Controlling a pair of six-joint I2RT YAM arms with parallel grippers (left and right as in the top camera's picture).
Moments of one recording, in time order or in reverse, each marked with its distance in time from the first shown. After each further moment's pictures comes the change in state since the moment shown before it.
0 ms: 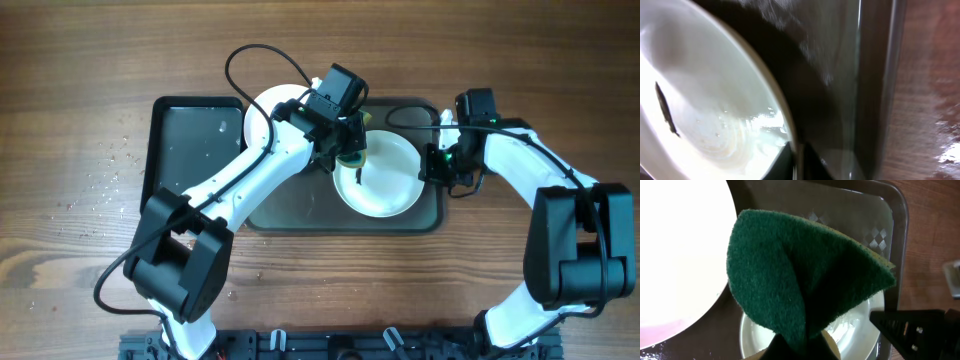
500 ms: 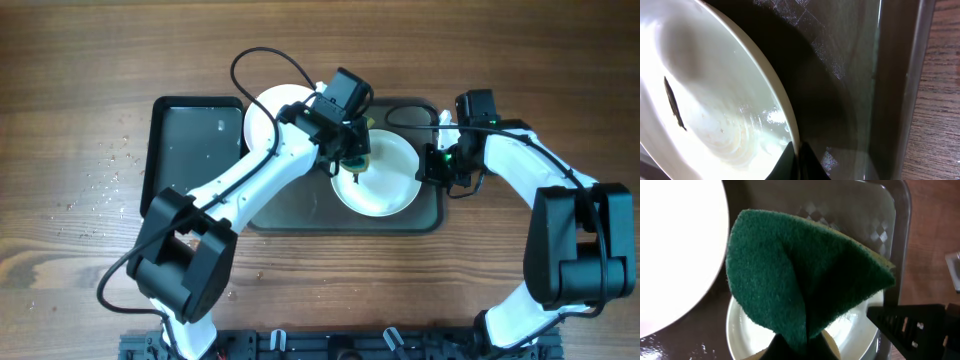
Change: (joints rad) left arm -0.027 0.006 0.000 -0.012 0.000 -0.015; right arm 0.000 0.000 -0.003 0.011 -0.041 0.000
